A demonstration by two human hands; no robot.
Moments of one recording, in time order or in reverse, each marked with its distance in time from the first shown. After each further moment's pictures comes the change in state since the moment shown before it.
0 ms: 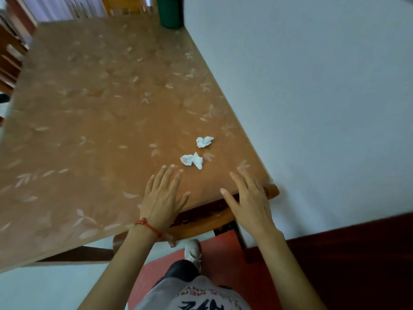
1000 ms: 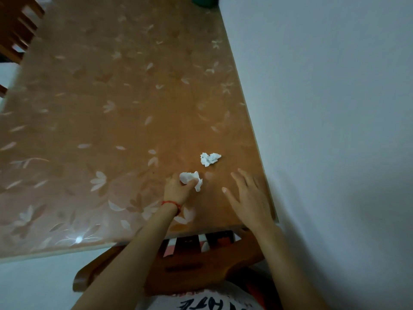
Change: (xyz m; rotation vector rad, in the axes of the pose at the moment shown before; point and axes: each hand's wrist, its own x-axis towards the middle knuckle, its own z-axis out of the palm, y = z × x) left_hand 0.145 0.019 0.060 -0.950 -0.098 -0.801; right_hand 0.146 0.047 0.013 -0.089 -0.314 -0.028
